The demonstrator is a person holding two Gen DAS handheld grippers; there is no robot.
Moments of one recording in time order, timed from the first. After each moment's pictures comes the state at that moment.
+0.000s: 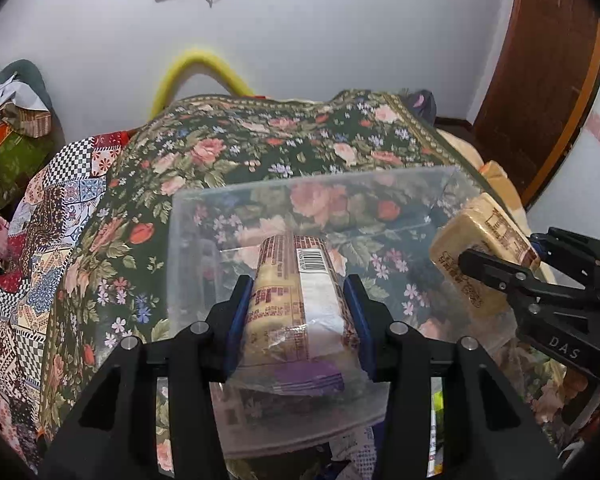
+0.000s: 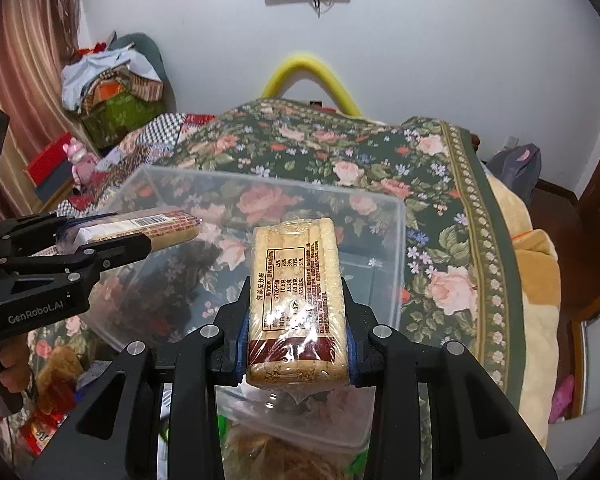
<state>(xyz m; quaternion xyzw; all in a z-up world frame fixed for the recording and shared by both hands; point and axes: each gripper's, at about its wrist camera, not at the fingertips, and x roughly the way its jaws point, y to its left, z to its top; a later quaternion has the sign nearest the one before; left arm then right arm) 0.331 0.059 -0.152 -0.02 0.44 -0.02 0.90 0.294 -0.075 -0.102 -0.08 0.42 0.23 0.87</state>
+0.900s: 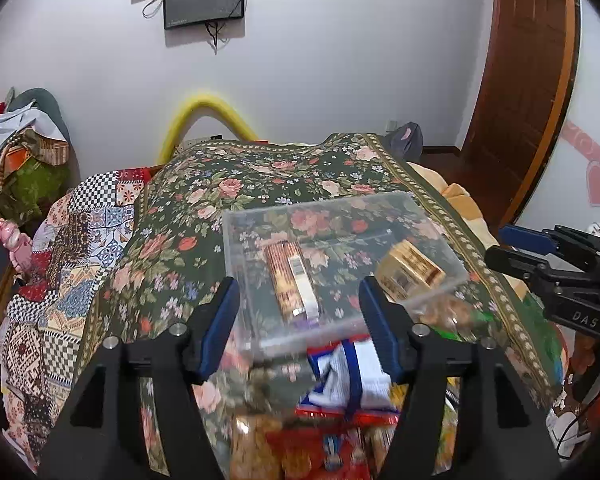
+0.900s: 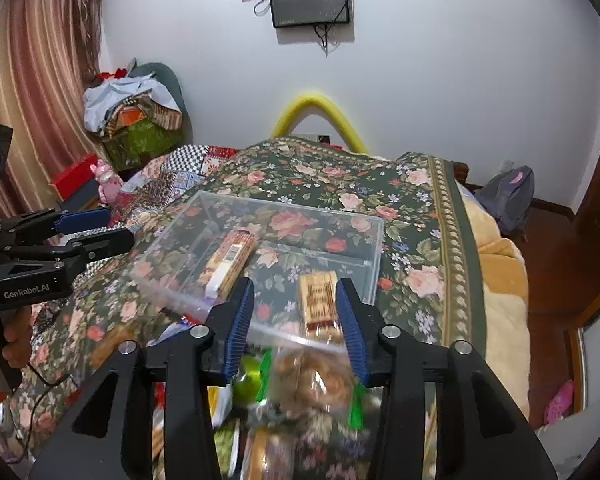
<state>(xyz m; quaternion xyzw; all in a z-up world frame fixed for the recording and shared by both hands) 0.220 0.061 -0.073 -0.01 0.36 -0.02 0.93 0.216 -0.106 -0.036 -0.06 0.36 0.25 0.90</state>
